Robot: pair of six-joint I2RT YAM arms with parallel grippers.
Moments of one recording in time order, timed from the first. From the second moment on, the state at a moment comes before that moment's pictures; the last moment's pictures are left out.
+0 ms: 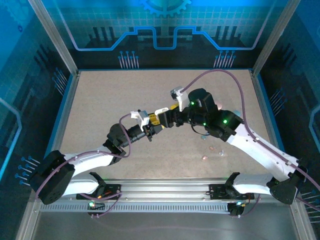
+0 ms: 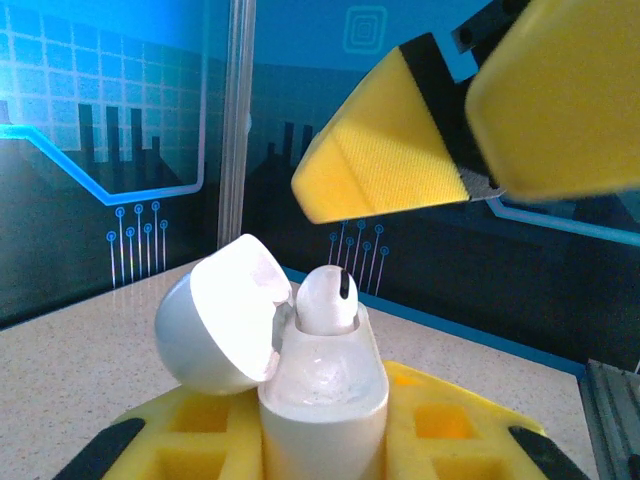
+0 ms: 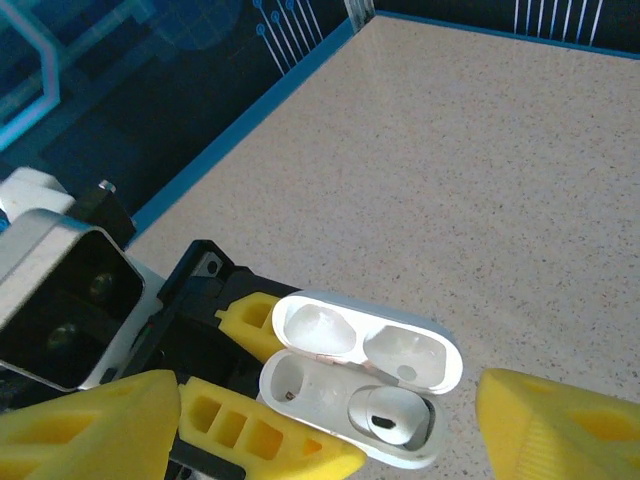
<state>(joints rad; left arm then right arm) -0.66 1.25 0.42 1.02 0.33 -0.18 0.79 1.21 1.27 -0.55 -0.15 0.31</state>
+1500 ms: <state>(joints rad) -0.66 1.18 0.38 1.01 0.33 -0.11 -0.05 1.27 0.59 -0.82 -0.10 0.65</state>
